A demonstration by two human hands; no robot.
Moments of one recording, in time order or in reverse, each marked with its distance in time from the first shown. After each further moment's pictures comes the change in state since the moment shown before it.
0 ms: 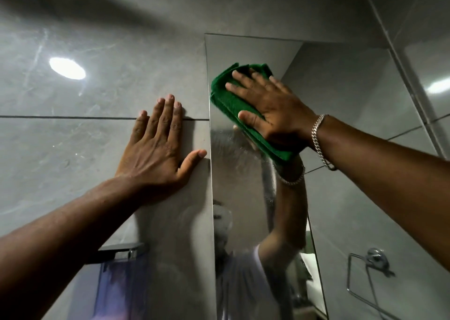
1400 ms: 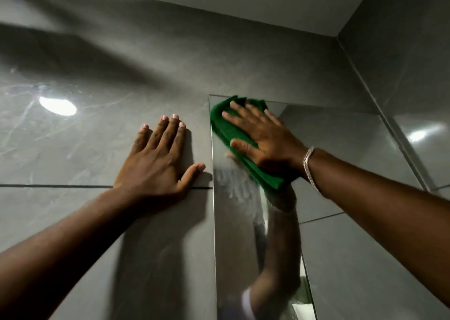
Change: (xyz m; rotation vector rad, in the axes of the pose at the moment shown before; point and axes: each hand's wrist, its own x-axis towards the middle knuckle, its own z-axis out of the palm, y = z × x) left_hand 0.098 -0.034 -0.010 0.043 0.042 0.020; right_hand 0.078 0.034 -0.006 -0.004 0.053 0.025
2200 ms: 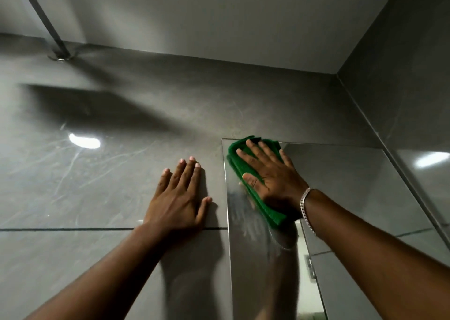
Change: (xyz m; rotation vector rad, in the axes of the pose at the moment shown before) left_hand 0.007 -0.004 -0.010 -0.081 -0.099 -0.046; right_hand 0.002 -0.013 -0.008 0.000 -0.026 0.180
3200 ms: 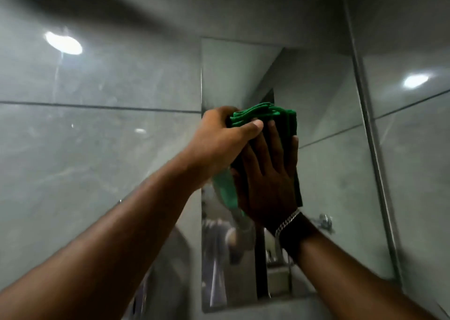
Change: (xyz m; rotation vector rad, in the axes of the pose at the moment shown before) left_hand -0.132 0.169 -0.118 -1.418 -0.261 -0.300; right_hand -0.252 -0.119 -0.030 -0.078 0.448 0.068
